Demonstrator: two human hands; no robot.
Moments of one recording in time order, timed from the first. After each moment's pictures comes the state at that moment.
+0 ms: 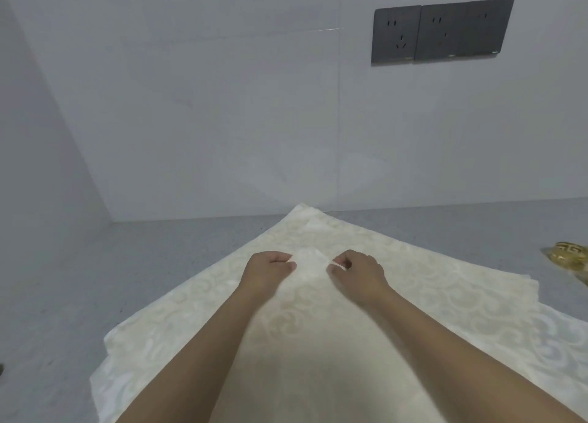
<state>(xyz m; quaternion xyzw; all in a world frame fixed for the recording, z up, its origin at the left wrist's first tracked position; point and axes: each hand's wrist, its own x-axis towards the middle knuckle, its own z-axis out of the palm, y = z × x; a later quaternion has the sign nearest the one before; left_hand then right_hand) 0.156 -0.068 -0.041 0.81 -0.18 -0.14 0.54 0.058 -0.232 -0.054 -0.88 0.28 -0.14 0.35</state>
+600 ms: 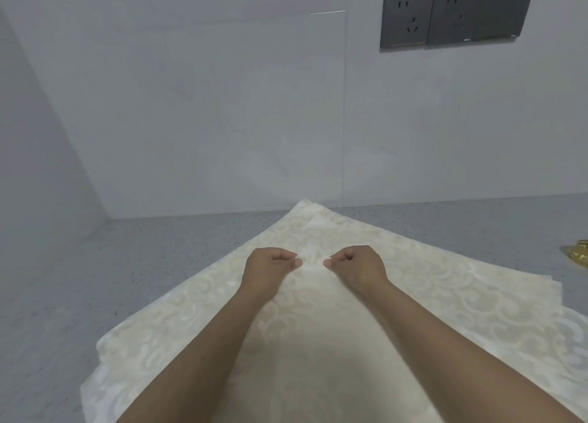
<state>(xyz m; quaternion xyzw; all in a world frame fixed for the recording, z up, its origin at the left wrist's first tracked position) 0.170 -0.076 -0.047 0.80 -0.20 -0.10 0.55 0.082 -0.233 -0.054 -0.81 0.30 -0.16 0.48</state>
